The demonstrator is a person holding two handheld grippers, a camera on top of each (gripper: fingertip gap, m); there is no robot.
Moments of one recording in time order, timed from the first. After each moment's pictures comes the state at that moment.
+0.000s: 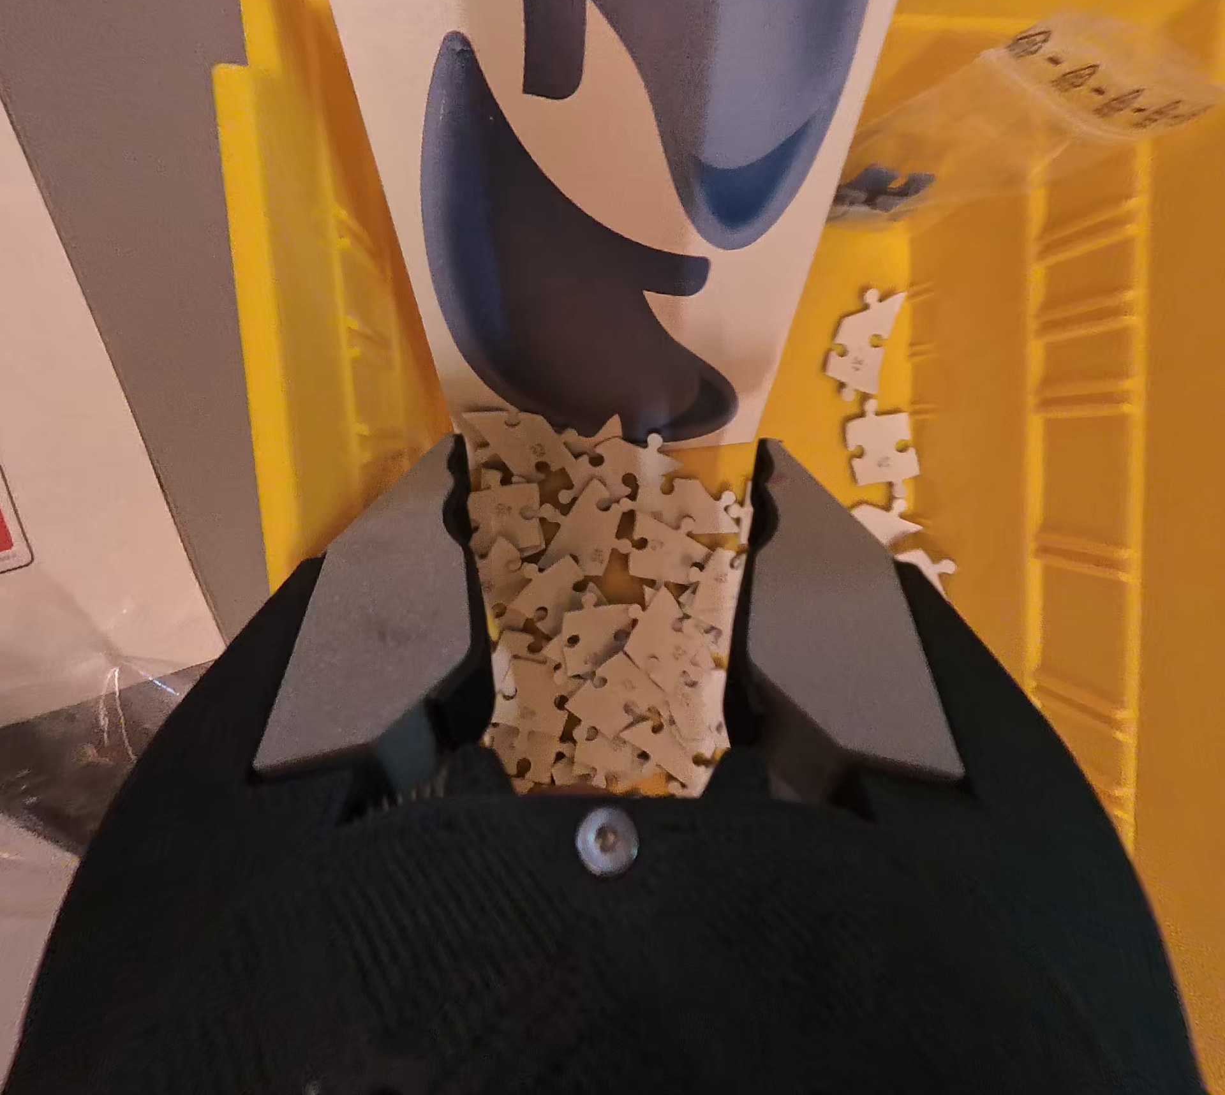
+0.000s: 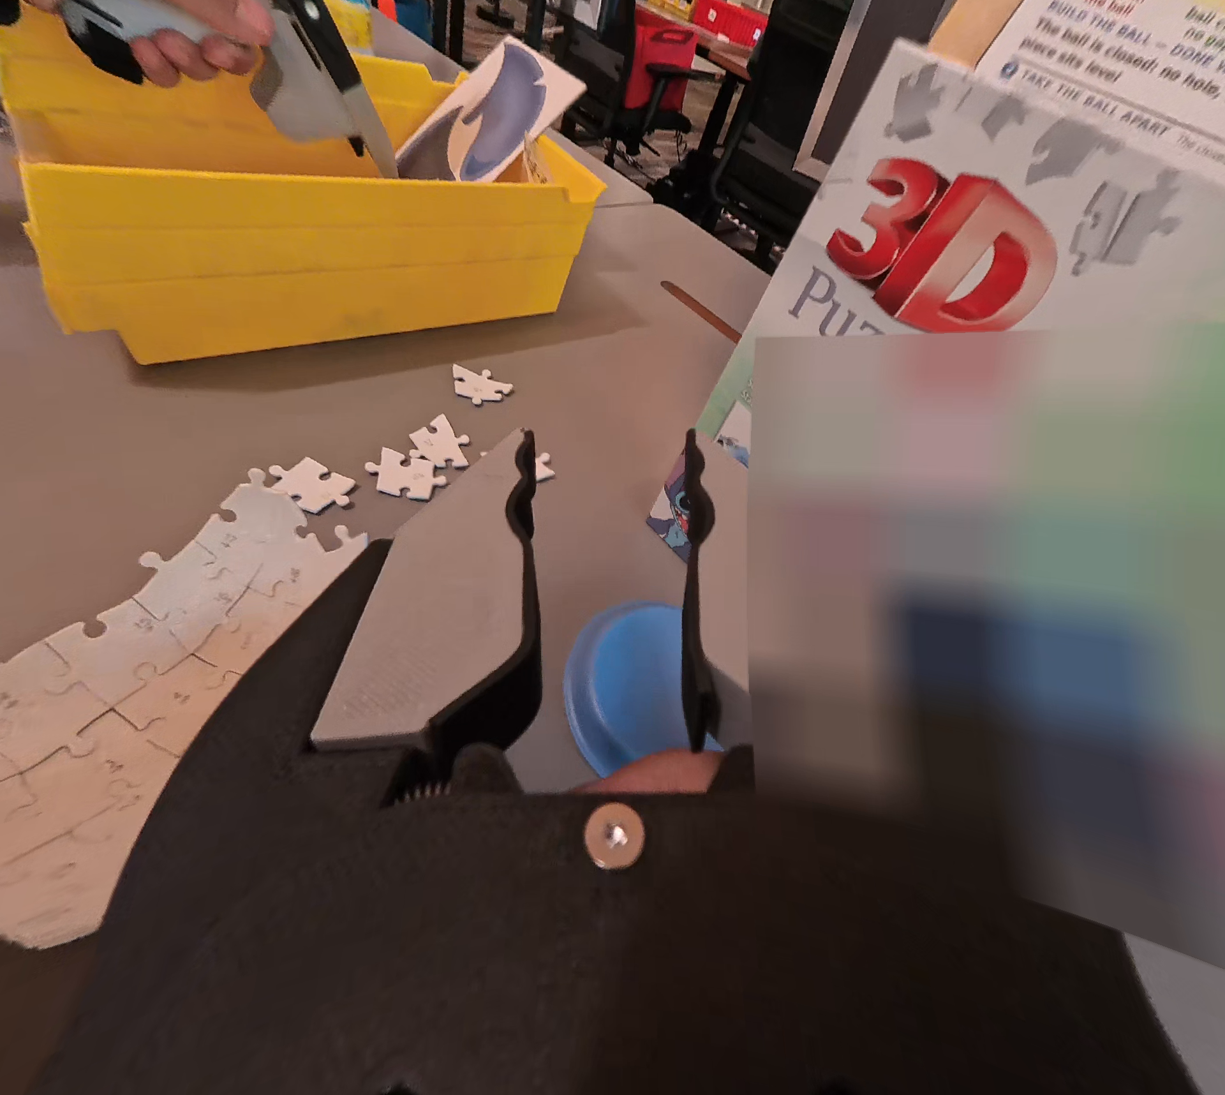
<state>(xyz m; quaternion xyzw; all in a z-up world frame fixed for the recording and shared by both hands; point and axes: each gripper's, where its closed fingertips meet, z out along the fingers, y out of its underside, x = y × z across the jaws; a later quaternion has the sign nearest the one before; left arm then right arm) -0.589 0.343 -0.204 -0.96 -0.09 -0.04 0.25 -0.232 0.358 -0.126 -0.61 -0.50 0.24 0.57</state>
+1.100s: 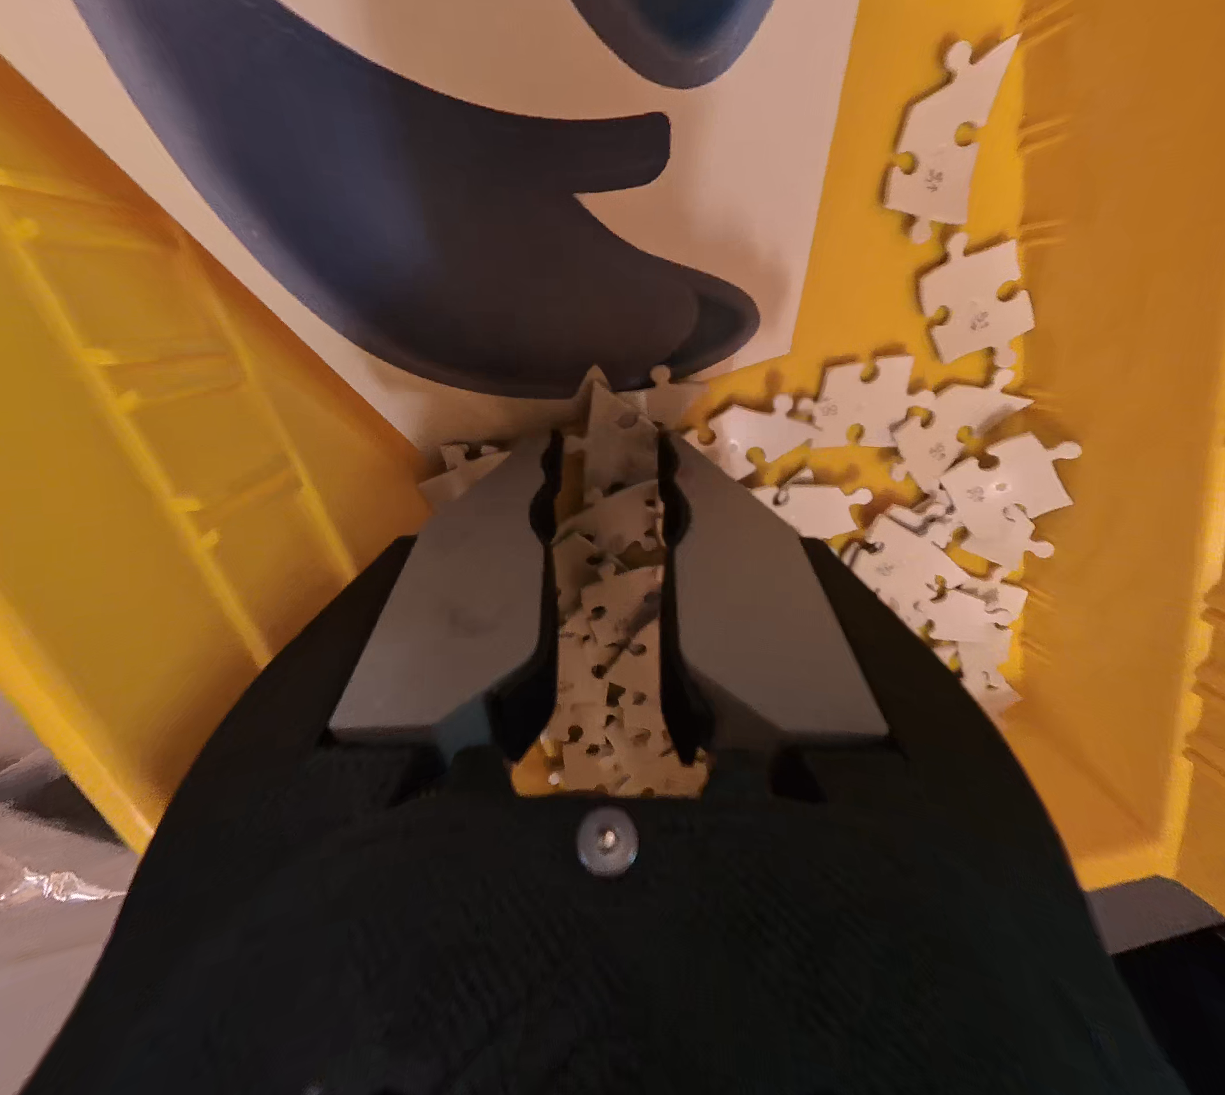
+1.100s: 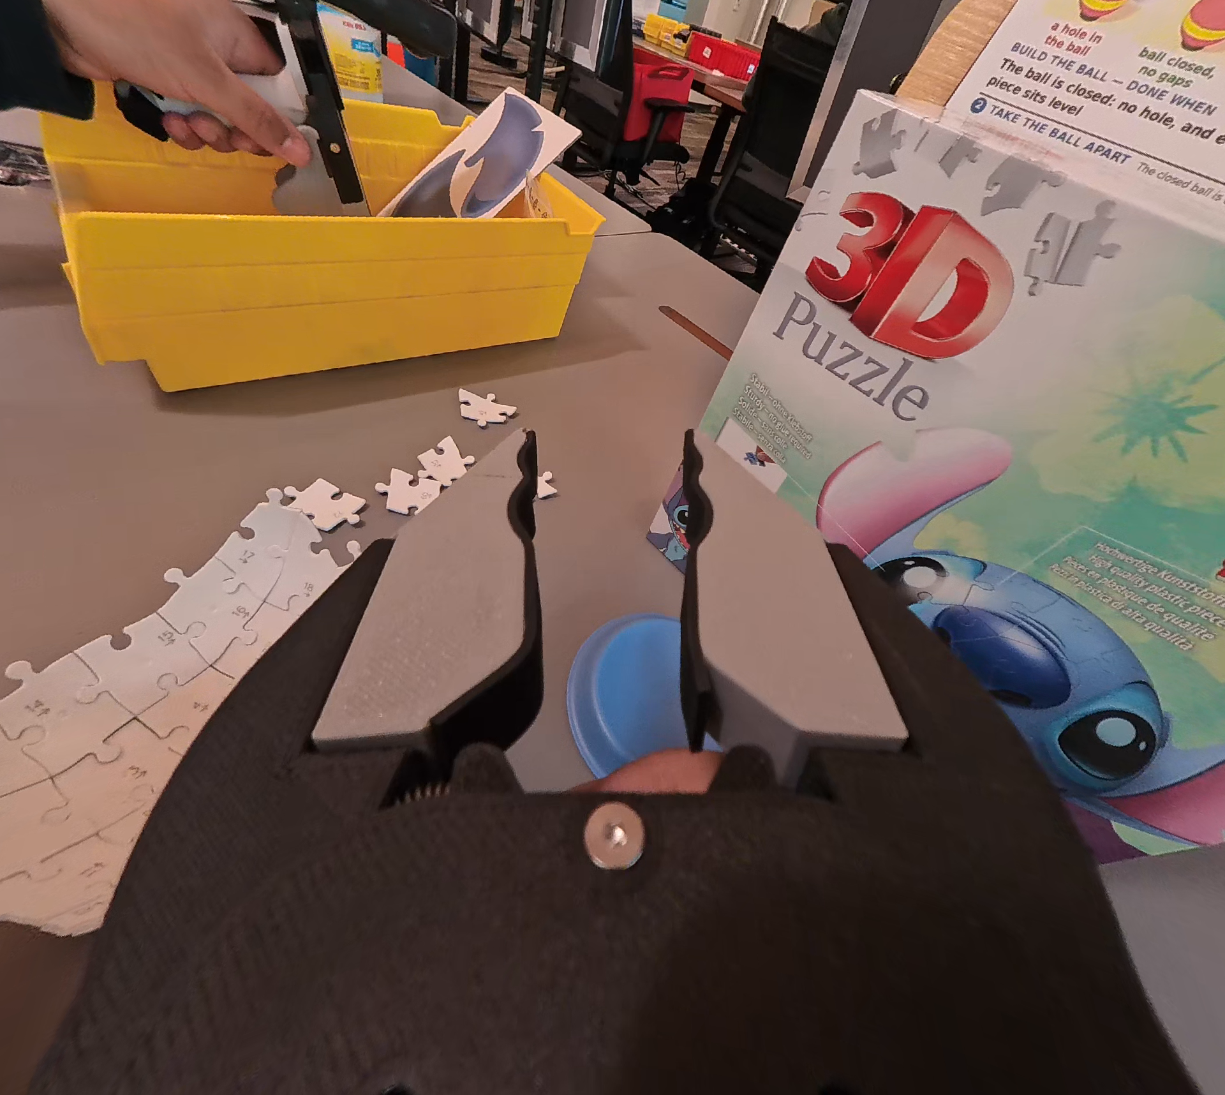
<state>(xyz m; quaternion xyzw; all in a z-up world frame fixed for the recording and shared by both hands) -0.580 0.323 -0.245 -0.99 0.02 -0.02 0.12 -0.228 0.354 -0.114 -0.60 -0.49 0.26 0.58</state>
